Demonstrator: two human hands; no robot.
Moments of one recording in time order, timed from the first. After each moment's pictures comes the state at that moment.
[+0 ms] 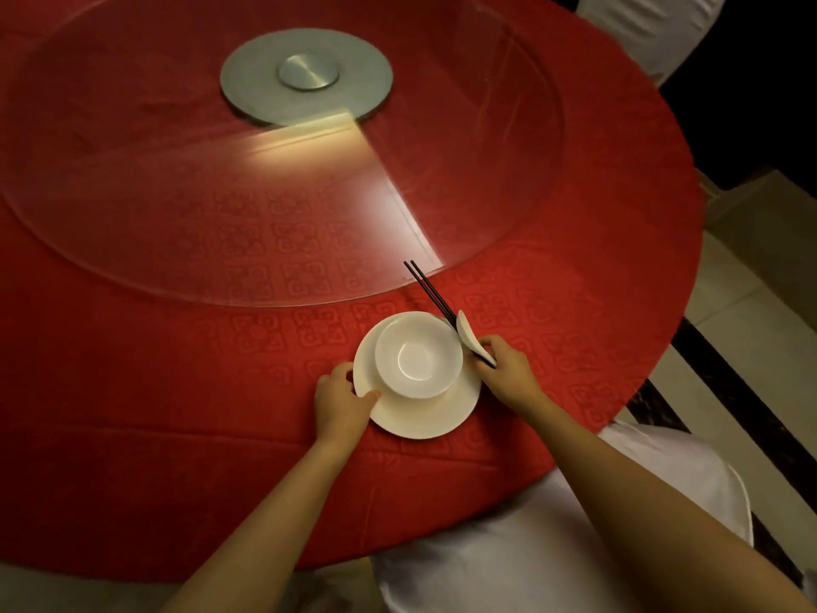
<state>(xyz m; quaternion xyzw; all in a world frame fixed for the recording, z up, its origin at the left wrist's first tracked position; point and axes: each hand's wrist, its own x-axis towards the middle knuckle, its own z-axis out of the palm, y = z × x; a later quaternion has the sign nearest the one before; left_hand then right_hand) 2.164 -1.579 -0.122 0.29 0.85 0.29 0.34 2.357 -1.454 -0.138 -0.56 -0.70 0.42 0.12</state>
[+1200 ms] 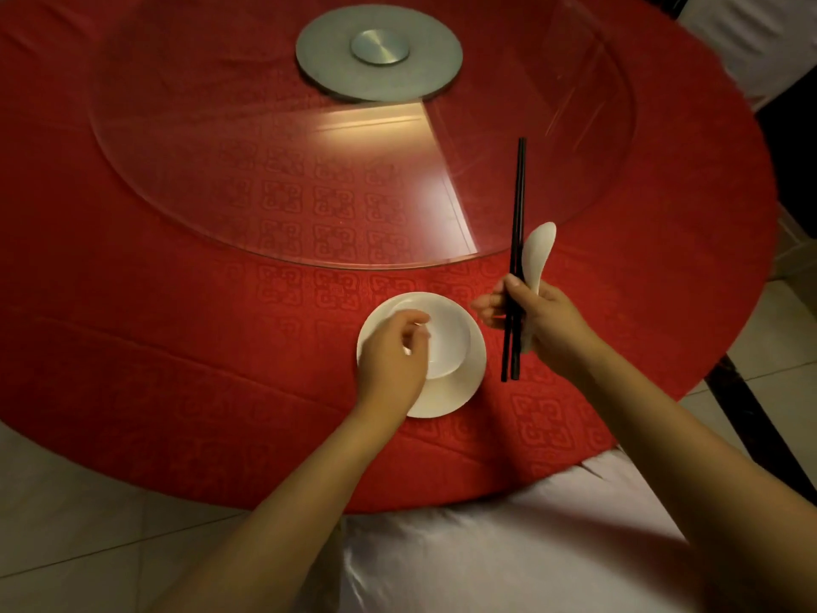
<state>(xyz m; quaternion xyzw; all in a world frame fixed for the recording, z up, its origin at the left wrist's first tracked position) 2.232 -1.561 -0.064 0.29 0.79 0.47 0.26 2.349 -1.424 -0.045 -0.38 -0.52 0.74 0.20</state>
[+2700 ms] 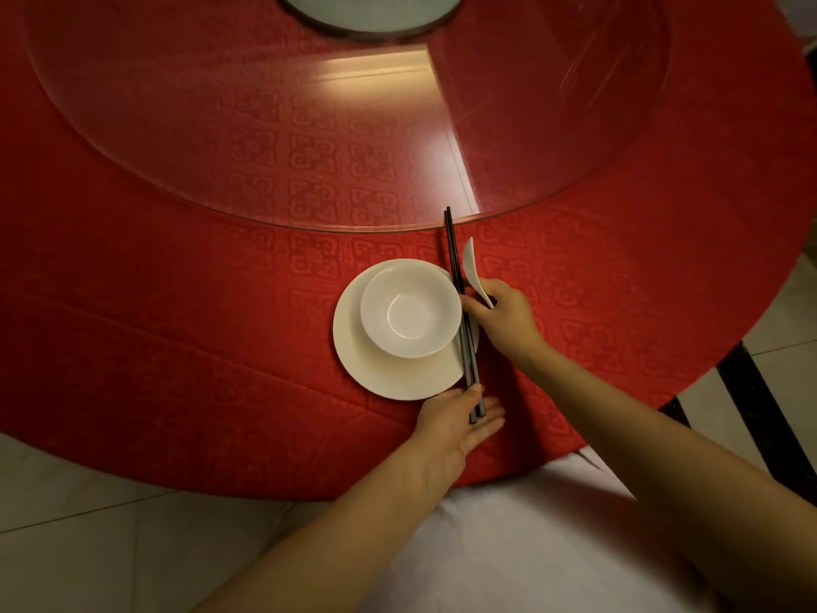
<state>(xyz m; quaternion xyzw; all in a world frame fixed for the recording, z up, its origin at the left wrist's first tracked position) 2.323 -1.547 -0.123 -0.18 0.51 0.54 0.65 2.344 -1.415 -0.142 -0.45 -0.75 0.47 0.14</state>
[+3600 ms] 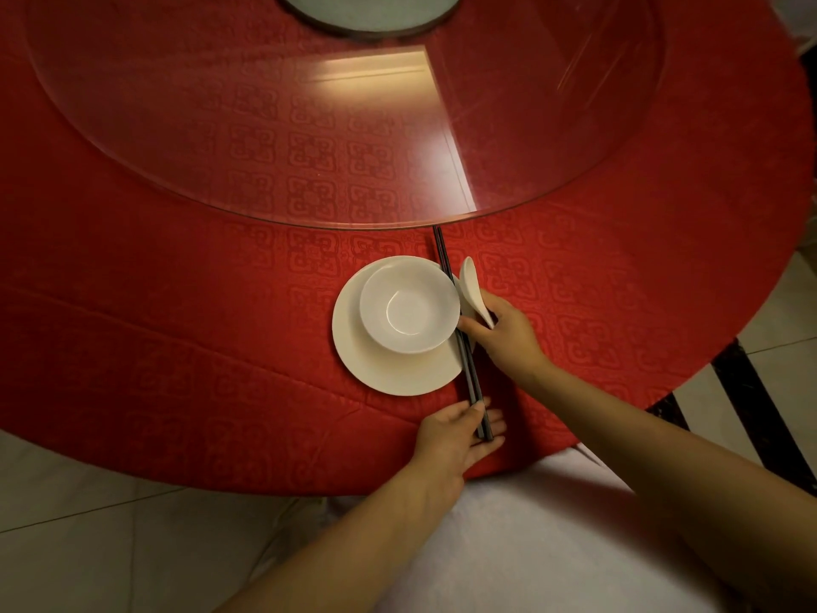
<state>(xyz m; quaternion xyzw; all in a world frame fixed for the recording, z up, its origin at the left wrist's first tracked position) 2.337 -1.569 -0.127 -0.16 0.52 0.53 0.65 2.362 -1.435 -0.145 -0.42 -0.74 0.51 0.14</state>
